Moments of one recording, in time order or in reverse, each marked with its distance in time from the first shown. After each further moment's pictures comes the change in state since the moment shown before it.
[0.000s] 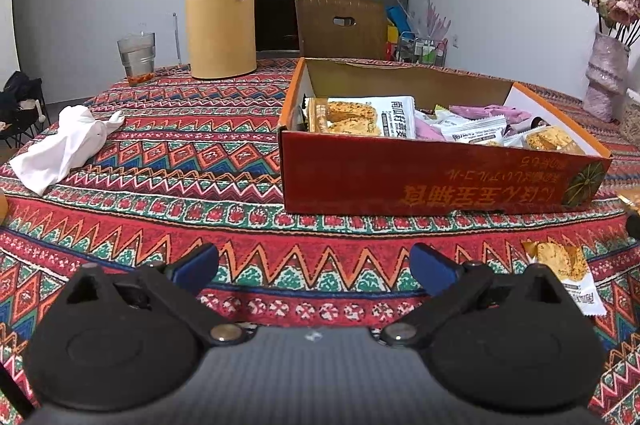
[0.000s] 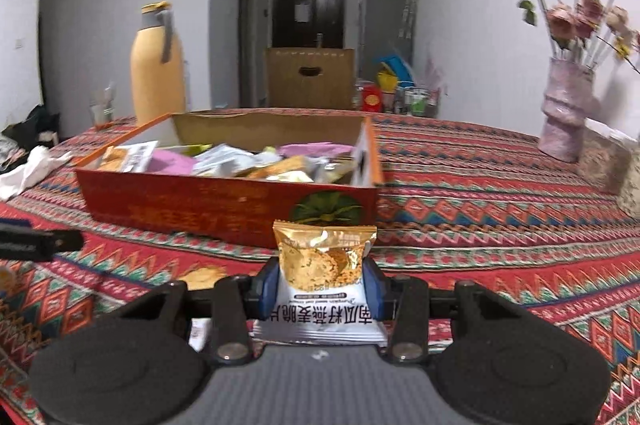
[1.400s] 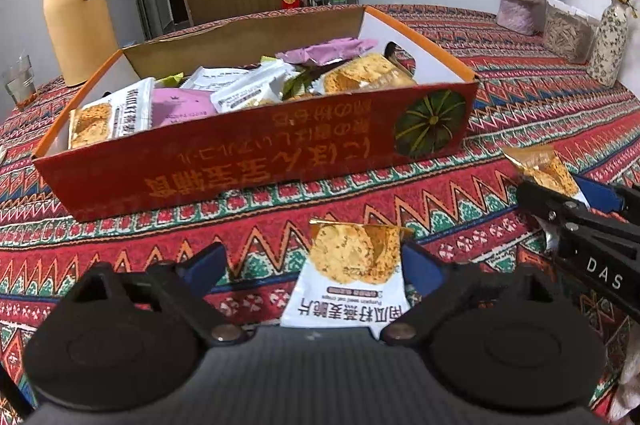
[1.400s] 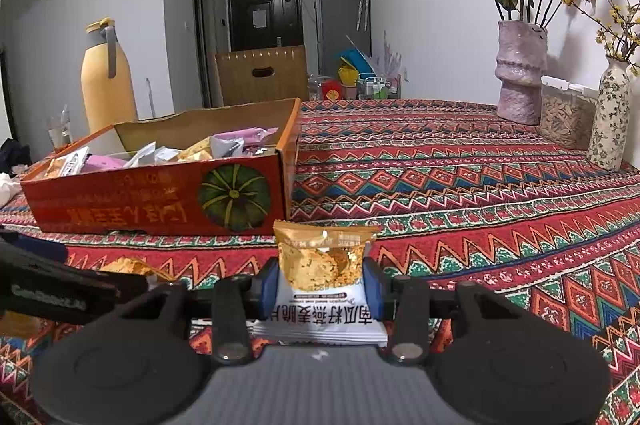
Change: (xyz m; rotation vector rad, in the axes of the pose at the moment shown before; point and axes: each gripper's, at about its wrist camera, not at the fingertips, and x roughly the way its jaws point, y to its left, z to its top) left arm 0.018 -0.152 0.004 0.208 0.161 -0.158; right arm 0.014 -0.045 -0.028 0.103 -0.011 -0.043
